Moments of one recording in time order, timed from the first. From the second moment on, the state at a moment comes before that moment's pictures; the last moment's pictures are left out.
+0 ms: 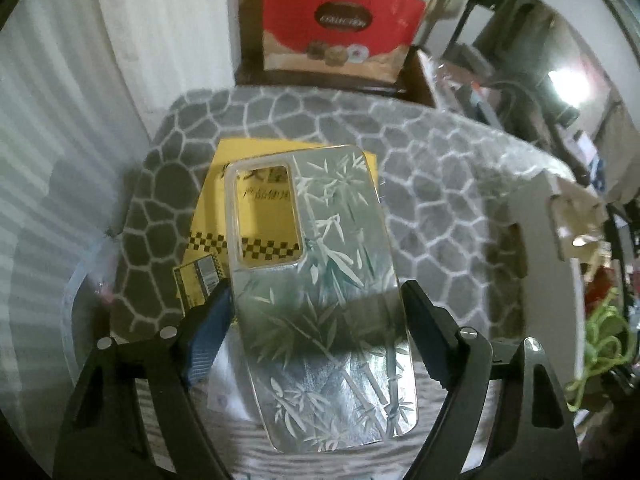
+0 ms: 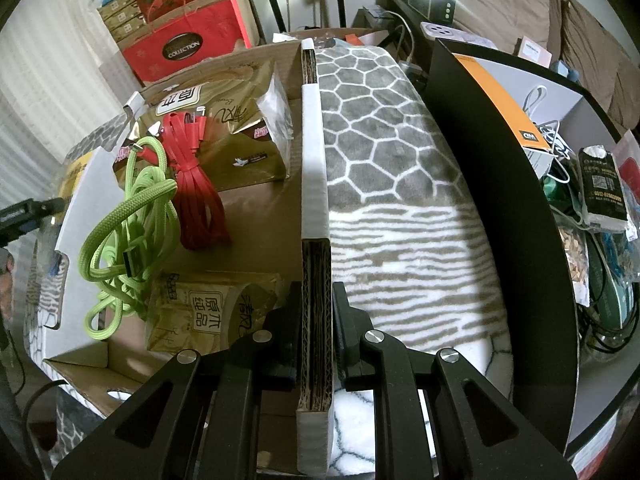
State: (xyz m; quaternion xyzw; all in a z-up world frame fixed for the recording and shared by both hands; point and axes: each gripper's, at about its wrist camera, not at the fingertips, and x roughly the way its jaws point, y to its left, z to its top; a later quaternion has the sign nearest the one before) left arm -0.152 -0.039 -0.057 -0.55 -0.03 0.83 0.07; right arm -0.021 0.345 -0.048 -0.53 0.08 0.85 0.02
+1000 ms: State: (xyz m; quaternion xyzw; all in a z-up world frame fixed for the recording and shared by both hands) left arm -0.078 0.166 0.003 -0.51 0.03 0.82 0.26; right arm -0.023 0.345 -0.047 -0.53 0.08 0.85 0.02
